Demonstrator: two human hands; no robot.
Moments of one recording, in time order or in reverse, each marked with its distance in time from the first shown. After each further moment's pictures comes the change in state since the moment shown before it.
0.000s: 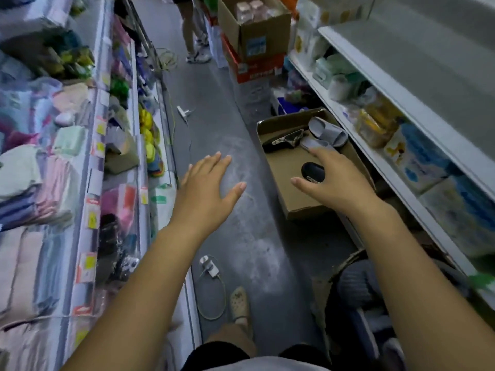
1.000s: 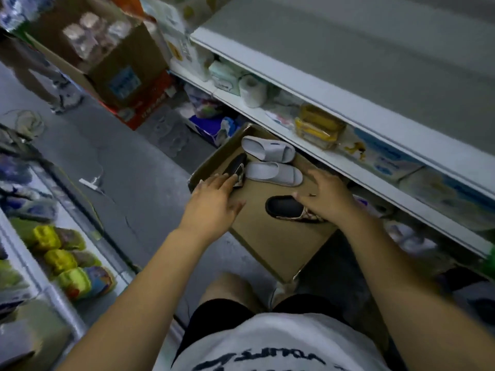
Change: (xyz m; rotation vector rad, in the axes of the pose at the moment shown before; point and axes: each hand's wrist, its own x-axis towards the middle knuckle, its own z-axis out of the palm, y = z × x) left_hand 0.438 0.074 0.141 0.222 -0.505 0.502; right_hand 0.255 0.185 0.001 0.219 0.039 0.679
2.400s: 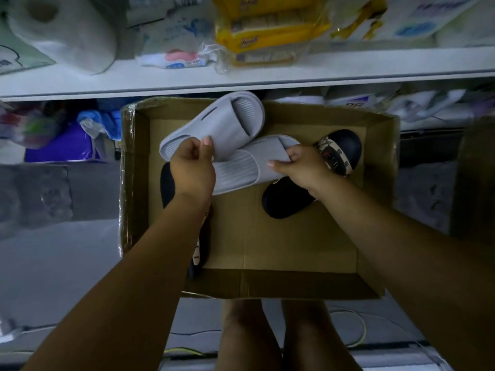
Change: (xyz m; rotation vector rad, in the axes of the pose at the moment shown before) left_hand 0.351 -0.068 0.231 -0.879 -0.224 -0.142; right_hand 0.241 0.107 0.230 0.878 0.225 0.789
